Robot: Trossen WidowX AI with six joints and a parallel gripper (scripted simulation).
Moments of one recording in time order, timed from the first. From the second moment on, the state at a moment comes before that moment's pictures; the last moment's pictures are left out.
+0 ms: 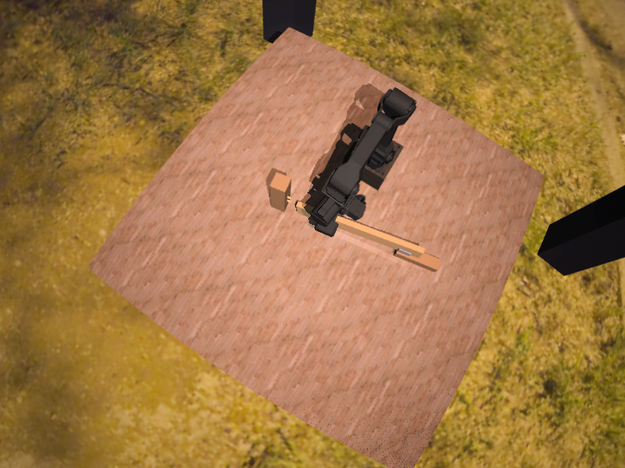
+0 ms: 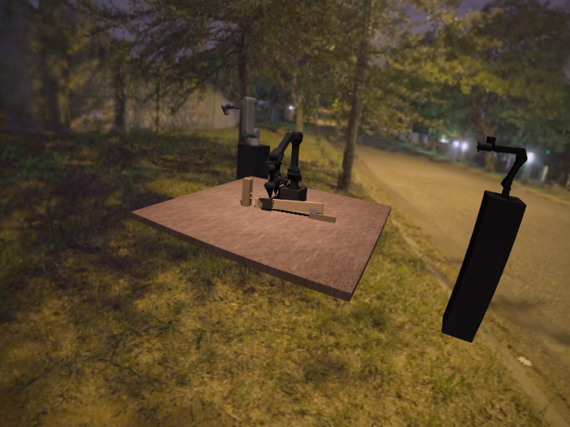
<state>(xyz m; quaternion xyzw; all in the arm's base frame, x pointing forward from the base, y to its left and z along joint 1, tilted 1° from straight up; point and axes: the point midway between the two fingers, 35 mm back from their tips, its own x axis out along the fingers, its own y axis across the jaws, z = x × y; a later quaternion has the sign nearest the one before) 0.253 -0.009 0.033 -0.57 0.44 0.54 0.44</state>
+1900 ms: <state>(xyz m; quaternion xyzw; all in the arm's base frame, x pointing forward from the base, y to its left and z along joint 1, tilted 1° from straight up) 0.251 -0.009 -0.038 -0.57 0.44 0.55 0.43</state>
